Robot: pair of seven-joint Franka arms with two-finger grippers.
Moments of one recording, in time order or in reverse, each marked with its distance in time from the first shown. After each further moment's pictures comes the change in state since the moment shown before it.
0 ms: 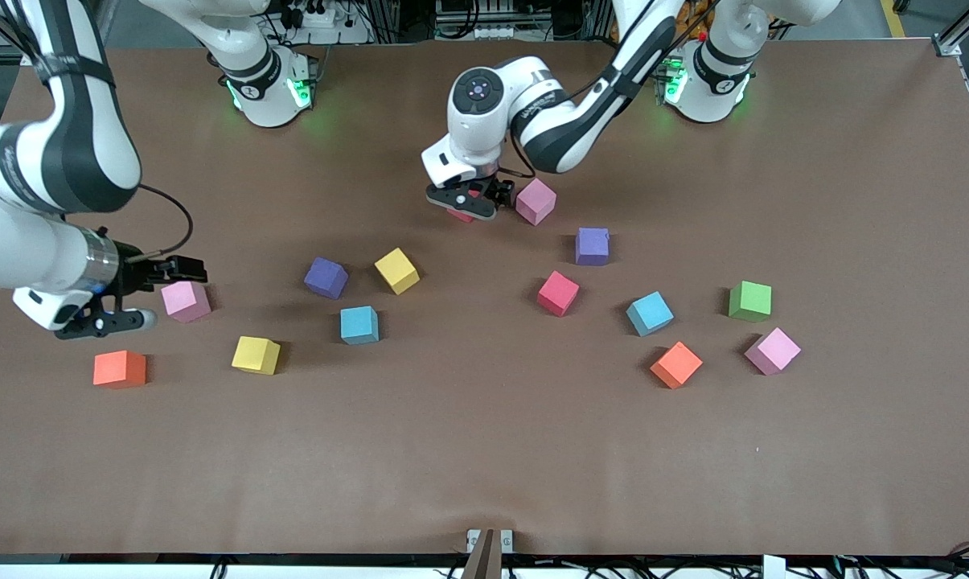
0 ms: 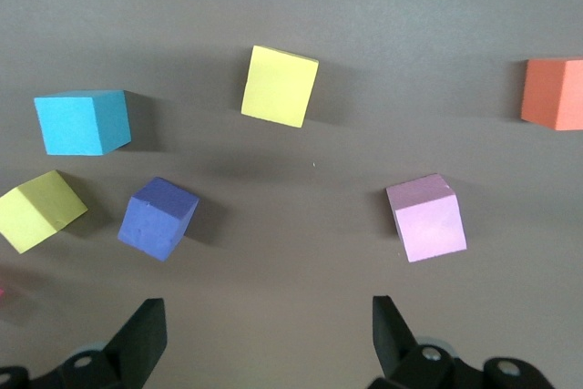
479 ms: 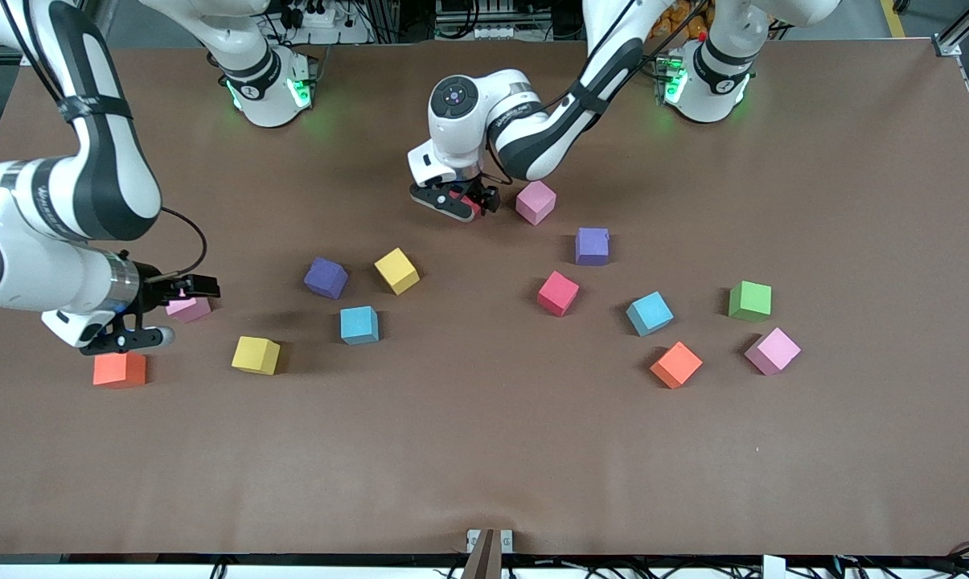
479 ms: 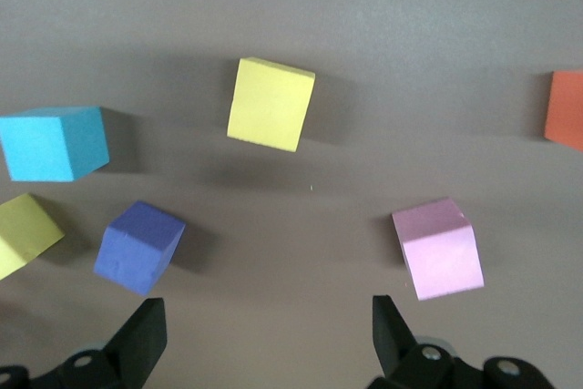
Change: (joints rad) left arm -0.055 0.107 0.000 0.046 0.078 0.048 -0.026; right arm -0.001 0.052 0.000 -0.054 -0.002 0.126 -0.001
